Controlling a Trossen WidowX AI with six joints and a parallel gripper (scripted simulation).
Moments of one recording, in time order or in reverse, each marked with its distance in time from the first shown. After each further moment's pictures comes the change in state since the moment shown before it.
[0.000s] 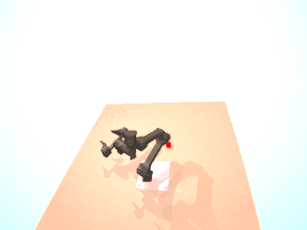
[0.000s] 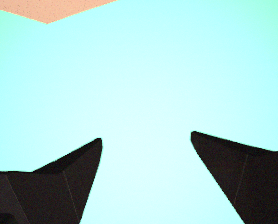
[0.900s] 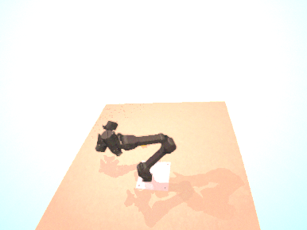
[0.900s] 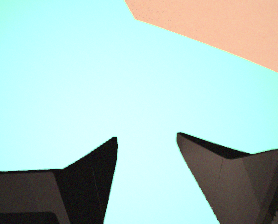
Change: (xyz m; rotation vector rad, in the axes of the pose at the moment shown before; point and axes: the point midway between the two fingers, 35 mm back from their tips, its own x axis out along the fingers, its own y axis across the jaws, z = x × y) arm 0.063 0.009 -0.006 -0.715 -0.167 0.251
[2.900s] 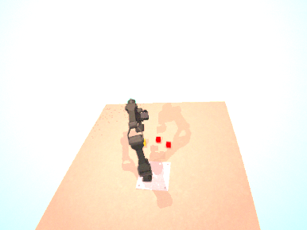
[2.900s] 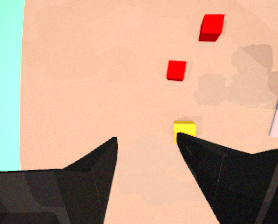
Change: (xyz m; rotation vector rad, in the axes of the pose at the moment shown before) arm 0.086 0.101 0.323 -0.437 -1.131 -0.809
